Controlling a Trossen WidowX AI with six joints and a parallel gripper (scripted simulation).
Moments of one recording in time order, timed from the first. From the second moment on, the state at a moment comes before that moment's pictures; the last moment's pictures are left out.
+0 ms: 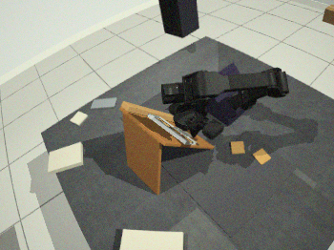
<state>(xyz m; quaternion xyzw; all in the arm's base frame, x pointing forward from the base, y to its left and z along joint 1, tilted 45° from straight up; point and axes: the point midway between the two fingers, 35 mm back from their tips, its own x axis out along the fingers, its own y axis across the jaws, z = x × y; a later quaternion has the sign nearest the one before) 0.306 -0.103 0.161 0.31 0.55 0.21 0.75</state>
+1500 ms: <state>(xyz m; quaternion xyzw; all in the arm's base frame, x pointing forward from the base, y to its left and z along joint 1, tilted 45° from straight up) 0.324 -0.094 0.152 0.31 0.55 0.21 0.75</state>
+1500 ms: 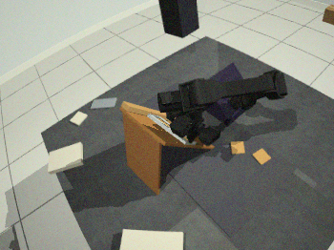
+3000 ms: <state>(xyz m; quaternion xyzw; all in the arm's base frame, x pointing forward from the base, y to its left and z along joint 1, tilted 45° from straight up) 0.324 -0.103 0.143 0.31 0.55 0.21 0.75</state>
